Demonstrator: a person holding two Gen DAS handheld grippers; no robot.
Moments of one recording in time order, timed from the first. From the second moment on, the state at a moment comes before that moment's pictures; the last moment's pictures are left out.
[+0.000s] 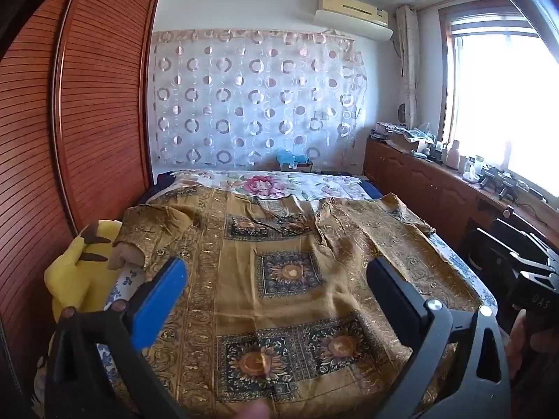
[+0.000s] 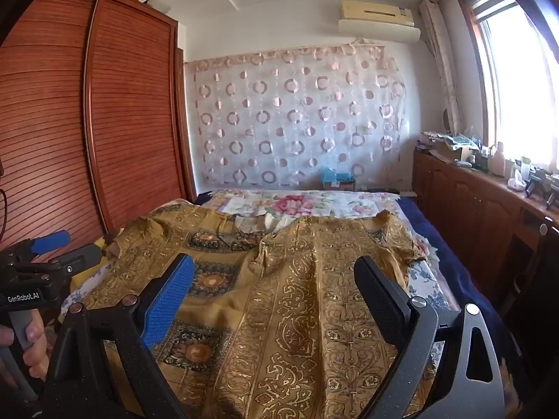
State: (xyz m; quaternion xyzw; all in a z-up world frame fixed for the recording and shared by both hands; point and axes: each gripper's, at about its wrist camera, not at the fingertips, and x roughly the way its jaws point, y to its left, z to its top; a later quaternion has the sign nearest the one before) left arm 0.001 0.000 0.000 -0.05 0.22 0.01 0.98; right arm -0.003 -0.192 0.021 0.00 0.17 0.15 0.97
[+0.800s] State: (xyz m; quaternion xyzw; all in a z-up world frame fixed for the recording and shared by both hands) left arm -0.005 0.005 0.008 -0.05 0.20 0.01 0.98; right arm -0.005 -0.174 0.021 0.00 0.17 0.15 0.97
